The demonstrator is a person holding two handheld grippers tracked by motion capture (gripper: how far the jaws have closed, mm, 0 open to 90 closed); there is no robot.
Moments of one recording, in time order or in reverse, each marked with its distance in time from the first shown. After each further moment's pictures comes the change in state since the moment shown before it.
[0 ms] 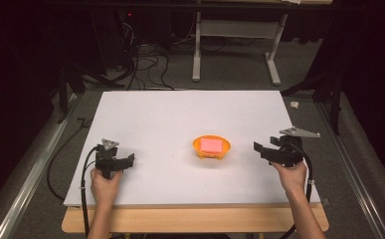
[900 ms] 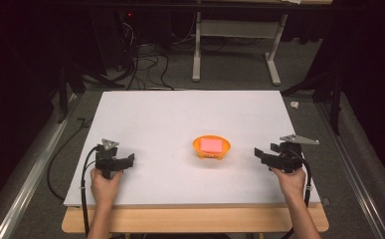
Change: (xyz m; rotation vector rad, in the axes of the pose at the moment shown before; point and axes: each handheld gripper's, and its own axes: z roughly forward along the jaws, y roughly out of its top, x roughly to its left) left arm 0.000 0.000 0.000 0.000 0.000 -0.001; right arm -0.008 -0.023 0.008 0.023 -0.005 0.037
